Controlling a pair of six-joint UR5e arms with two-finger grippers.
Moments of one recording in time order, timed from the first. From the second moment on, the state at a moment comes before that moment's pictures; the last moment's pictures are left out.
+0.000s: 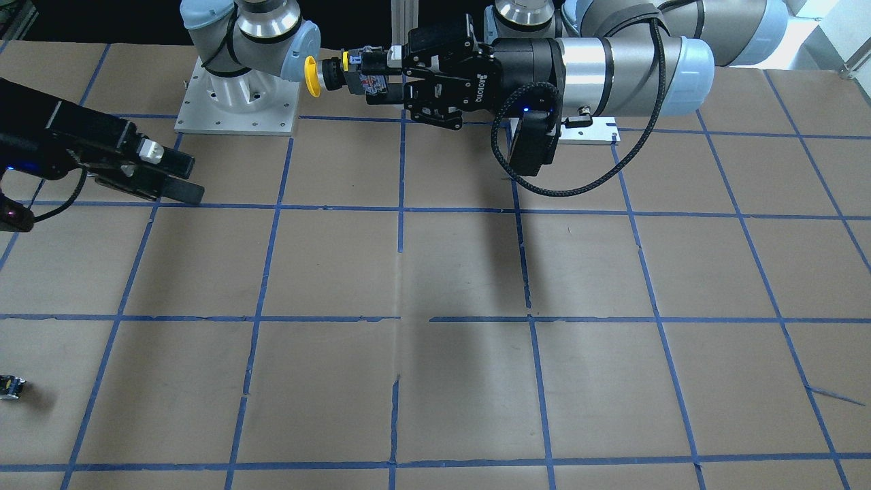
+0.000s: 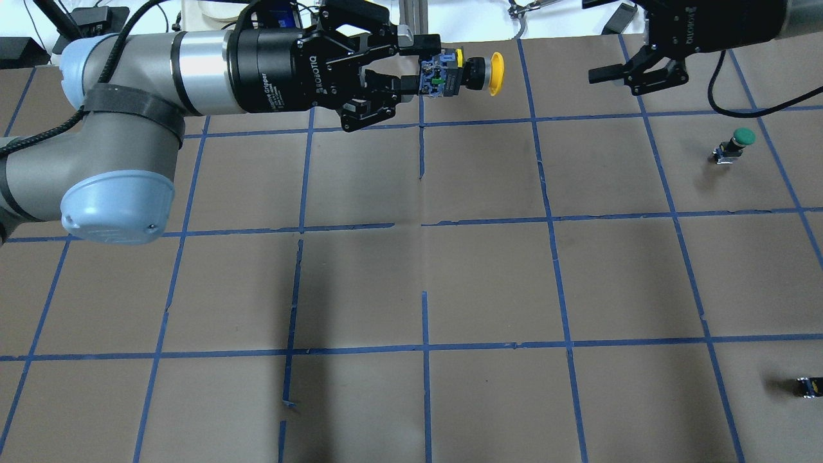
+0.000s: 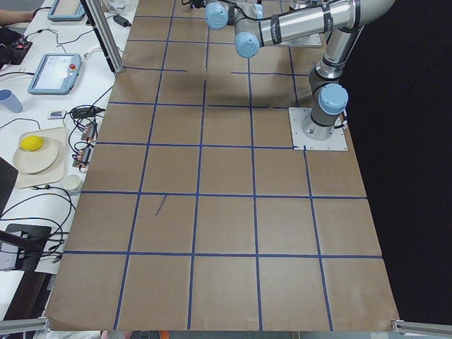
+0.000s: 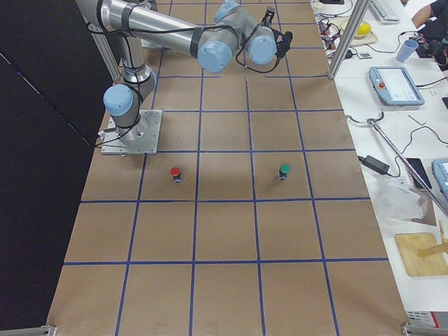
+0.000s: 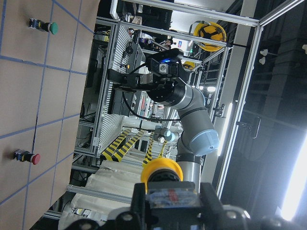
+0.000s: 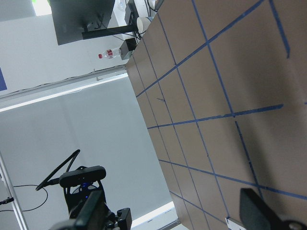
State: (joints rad) left arm -1.56 -1.60 -1.86 -1.11 0.04 -0.28; right arm 1.22 -1.45 1.52 -1.07 -0.39 -0.35
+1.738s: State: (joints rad) left arm -1.56 -1.59 -1.87 -0.99 0.03 -0.28; right arm 1.32 -1.53 1.60 -0.82 -0.17 -0.40
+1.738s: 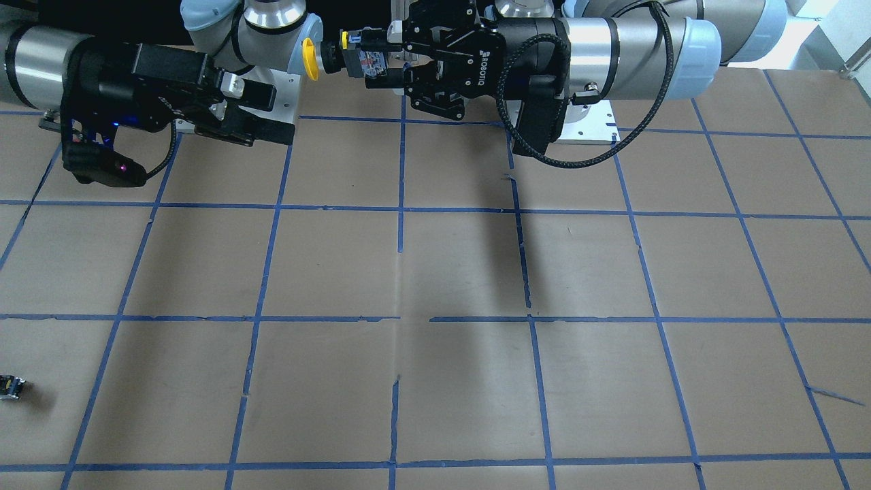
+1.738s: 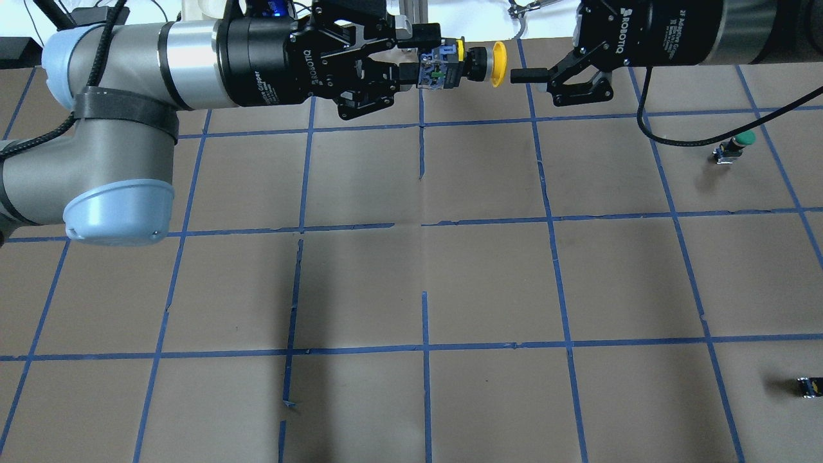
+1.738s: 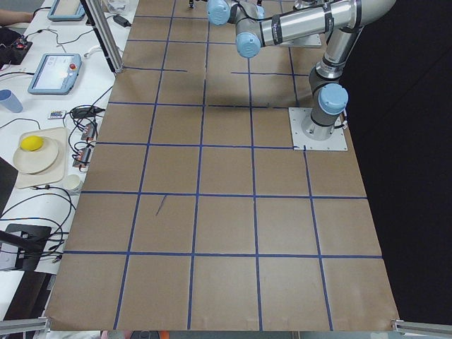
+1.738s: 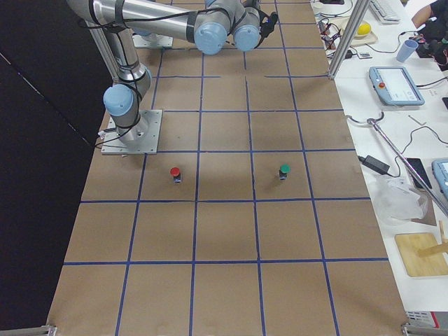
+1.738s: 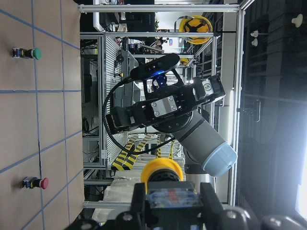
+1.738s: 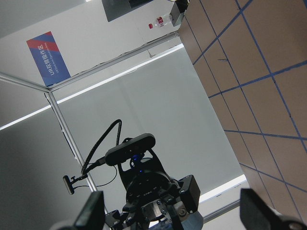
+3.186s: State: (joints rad) left arm -1.56 -1.58 -1.86 -0.99 0.02 -0.30; right arm 1.36 -1.61 1.61 -0.74 -0.19 -0.38
